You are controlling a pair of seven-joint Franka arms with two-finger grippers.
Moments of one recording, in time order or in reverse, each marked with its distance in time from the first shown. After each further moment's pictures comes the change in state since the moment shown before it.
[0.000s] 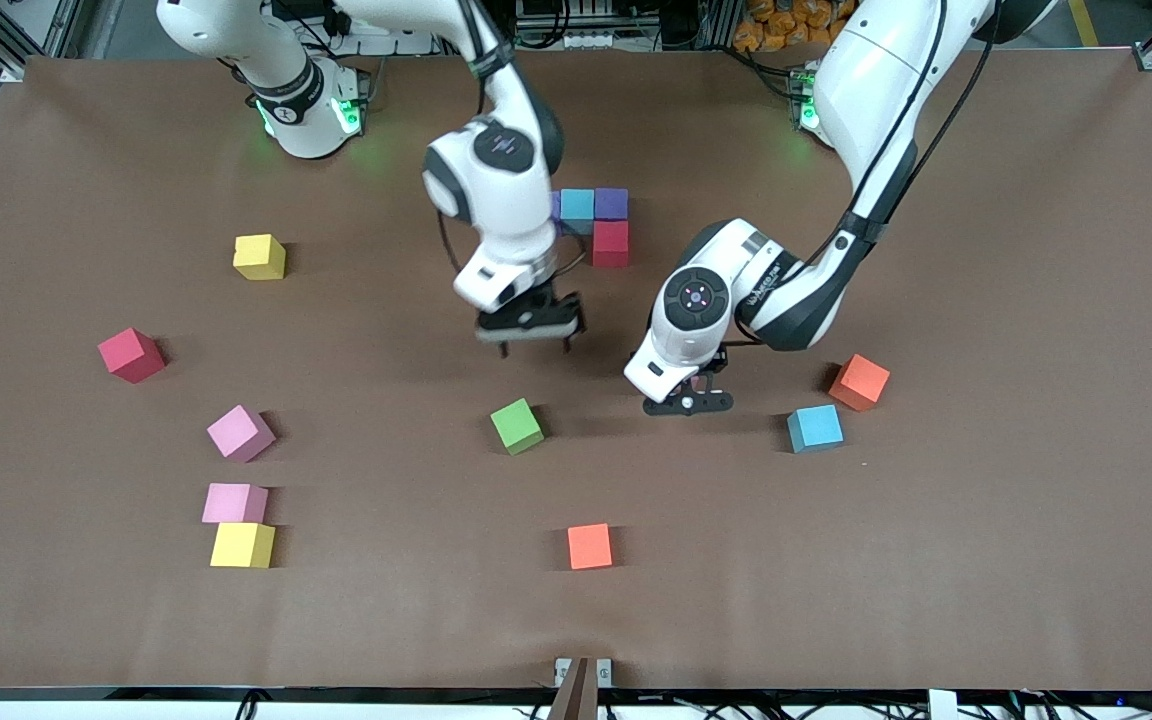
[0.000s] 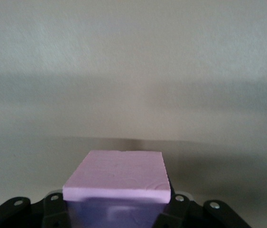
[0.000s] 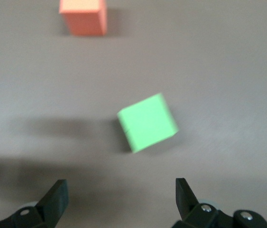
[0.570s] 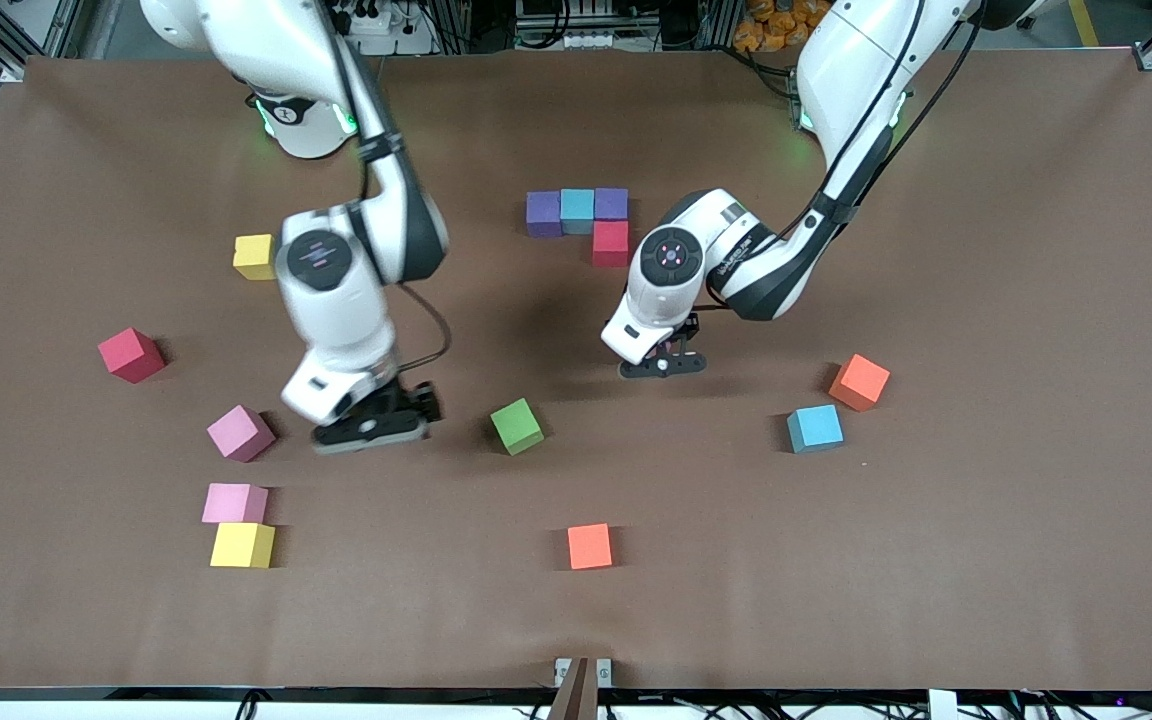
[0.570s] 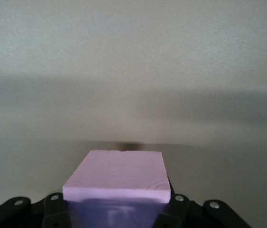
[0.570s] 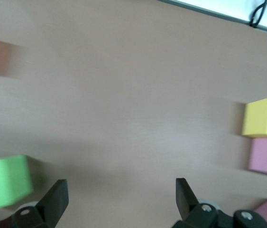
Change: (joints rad) left arm 0.001 -0.047 -0.072 -0.156 0.000 0.165 -0.116; right arm -0.343 0.000 0.003 0.051 0.066 -0.059 -0.563
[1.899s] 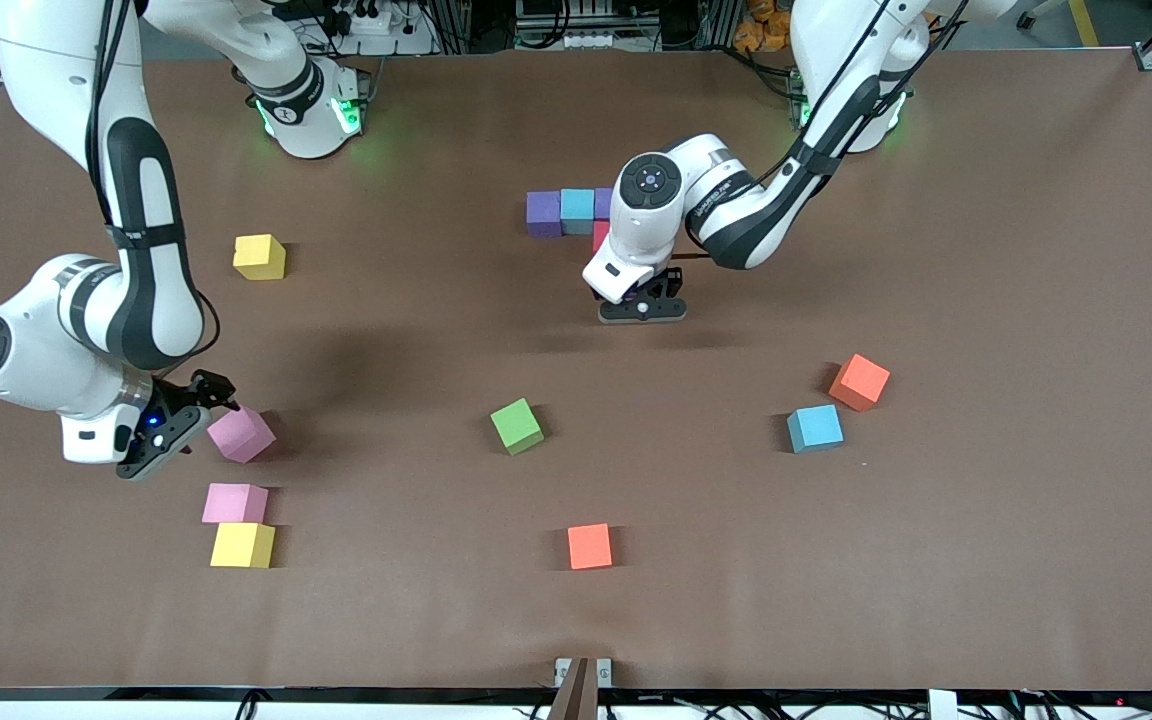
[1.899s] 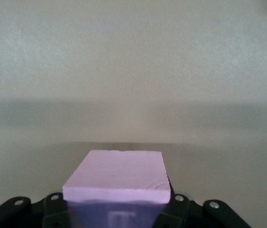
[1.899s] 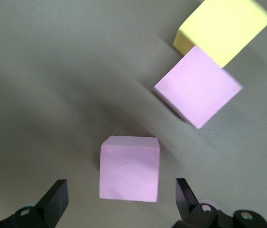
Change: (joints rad) left arm -0.008 -0.104 -0.091 -0.150 0.067 0.034 -0.102; right arm -0.487 0.002 0.065 -0.073 0.262 -0.234 -1.099
